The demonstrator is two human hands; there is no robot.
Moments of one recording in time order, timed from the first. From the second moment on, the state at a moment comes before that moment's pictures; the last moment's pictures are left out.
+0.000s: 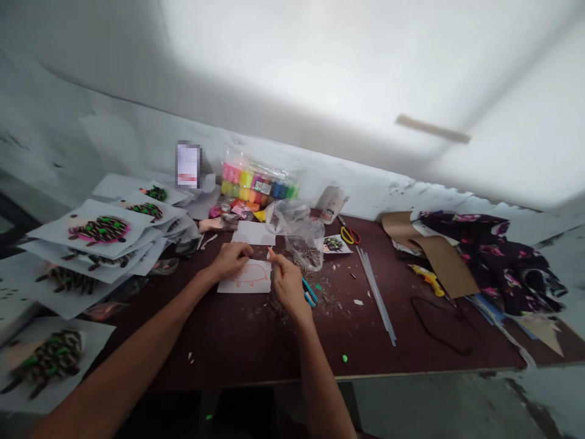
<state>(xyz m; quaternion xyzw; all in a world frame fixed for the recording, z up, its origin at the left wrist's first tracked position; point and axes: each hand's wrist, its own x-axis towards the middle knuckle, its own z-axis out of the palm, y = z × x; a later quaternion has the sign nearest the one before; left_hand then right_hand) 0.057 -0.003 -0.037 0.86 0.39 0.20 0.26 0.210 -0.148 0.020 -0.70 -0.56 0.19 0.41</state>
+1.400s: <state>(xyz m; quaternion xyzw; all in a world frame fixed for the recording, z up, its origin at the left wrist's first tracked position) 0.038 0.002 -0.033 0.89 0.37 0.18 0.22 0.197 -0.115 -0.012 -0.68 -0.46 0.25 0.52</state>
